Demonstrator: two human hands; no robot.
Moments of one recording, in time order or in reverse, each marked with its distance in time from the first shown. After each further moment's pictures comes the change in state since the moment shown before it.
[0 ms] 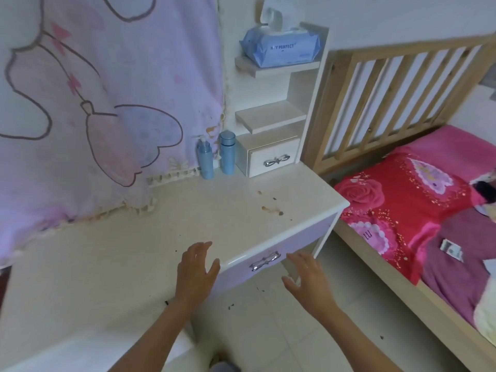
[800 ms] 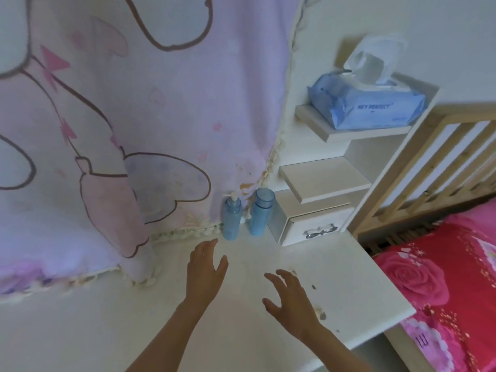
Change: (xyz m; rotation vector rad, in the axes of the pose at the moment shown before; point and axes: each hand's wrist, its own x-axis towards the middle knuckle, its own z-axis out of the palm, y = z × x) left_hand 0.241 -0.029 0.000 -0.124 0.161 -0.122; right_hand 0.244 -0.072 0.030 -0.147 -0.159 -0.252
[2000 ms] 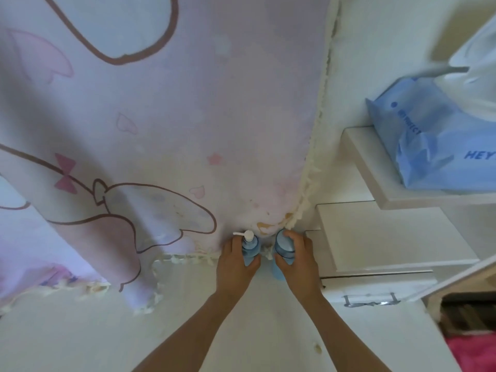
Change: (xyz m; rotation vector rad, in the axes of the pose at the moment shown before) left_hand 0.116 0.038 0.060 0.071 0.201 -0.159; right_hand 0.199 0.017 -0.045 0.616 0.215 -0.112
